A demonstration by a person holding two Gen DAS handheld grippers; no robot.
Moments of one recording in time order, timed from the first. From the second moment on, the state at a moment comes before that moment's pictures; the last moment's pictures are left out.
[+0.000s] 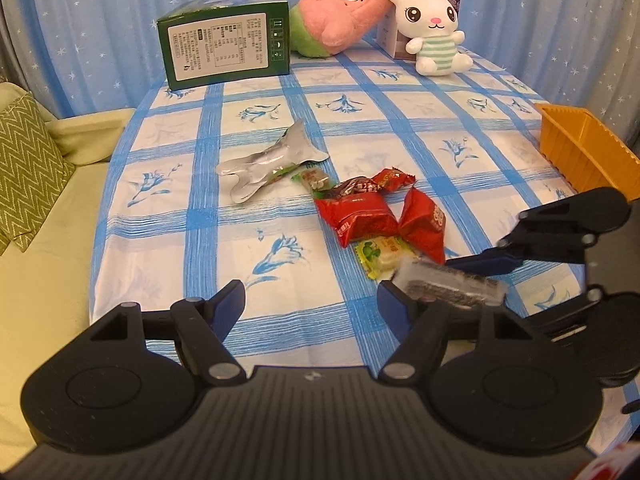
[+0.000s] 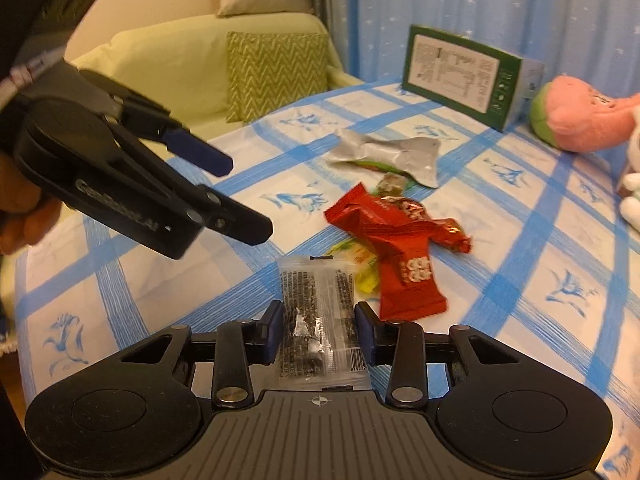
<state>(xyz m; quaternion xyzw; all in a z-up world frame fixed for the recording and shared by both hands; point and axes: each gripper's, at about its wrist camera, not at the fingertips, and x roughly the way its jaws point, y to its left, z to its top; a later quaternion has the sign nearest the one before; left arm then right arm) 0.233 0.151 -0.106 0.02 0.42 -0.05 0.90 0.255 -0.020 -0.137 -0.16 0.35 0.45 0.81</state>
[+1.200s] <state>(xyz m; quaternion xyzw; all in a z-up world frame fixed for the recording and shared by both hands) 0.271 0.087 -0.140 0.10 0.43 -0.16 0.88 0.272 -0.114 -0.133 -0.10 0.39 0.31 0.86</state>
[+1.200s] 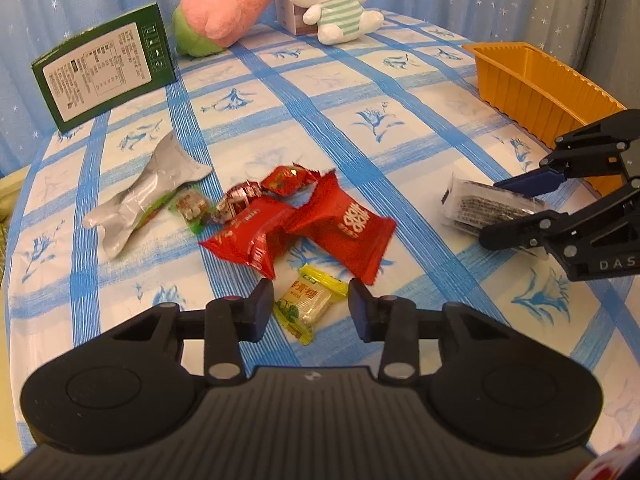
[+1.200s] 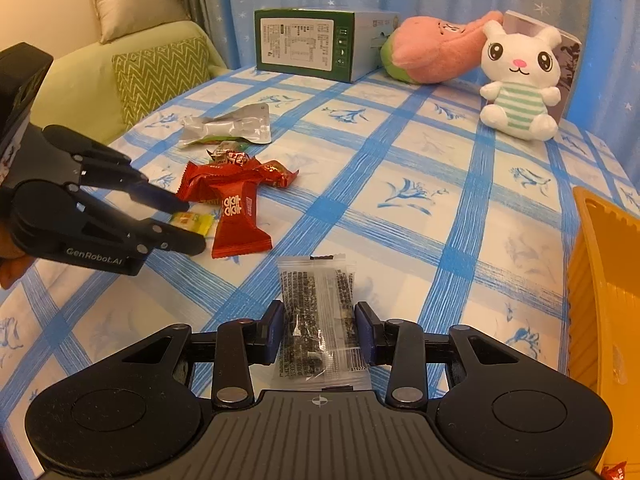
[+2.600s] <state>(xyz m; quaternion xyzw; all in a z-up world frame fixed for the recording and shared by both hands) 0.241 0.056 -0.127 0.08 0.44 -0.18 0.88 0.271 -0.123 -0.127 -0.07 0.39 0.28 0.87</state>
